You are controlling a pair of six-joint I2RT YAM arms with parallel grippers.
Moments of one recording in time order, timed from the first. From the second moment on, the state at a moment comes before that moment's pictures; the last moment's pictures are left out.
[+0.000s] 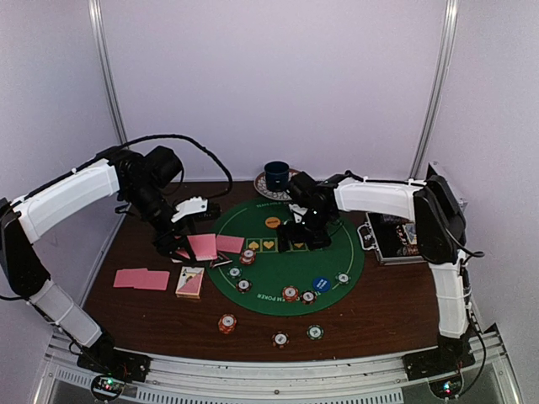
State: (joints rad) left arm -0.54 1.52 1.42 -1.23 0.45 0.80; right arm 0.72 2.15 1.76 -0.80 -0.12 0.48
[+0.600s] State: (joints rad) left arm -0.54 1.52 1.43 -1.23 0.45 0.81; right arm 0.65 2.07 1.50 -0.62 -0.07 0.65
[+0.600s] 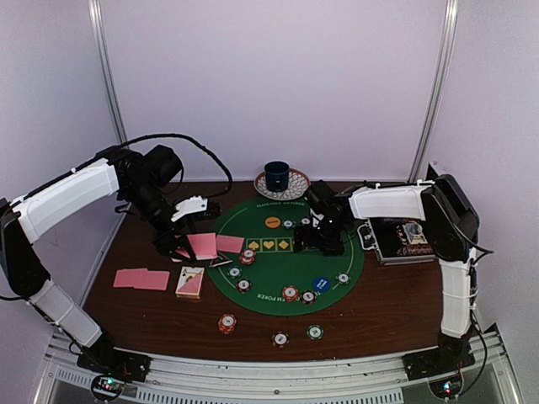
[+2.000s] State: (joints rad) left arm -0.54 1.57 1.48 -1.19 0.47 0.75; right arm 0.86 1.99 1.50 0.14 -0.68 1.11
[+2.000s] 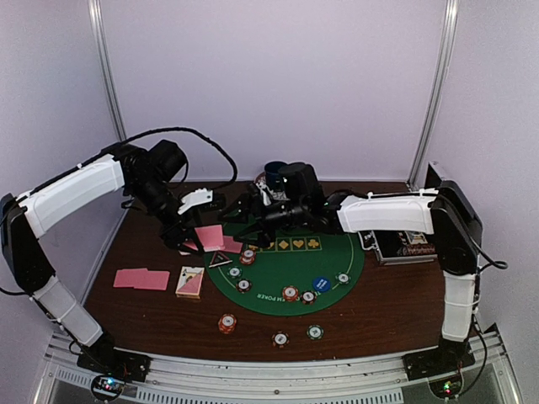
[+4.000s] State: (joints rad) left arm -0.54 1.57 1.48 -1.18 0.50 0.75; right arm 0.86 2.06 1.59 0.04 -0.85 1.08
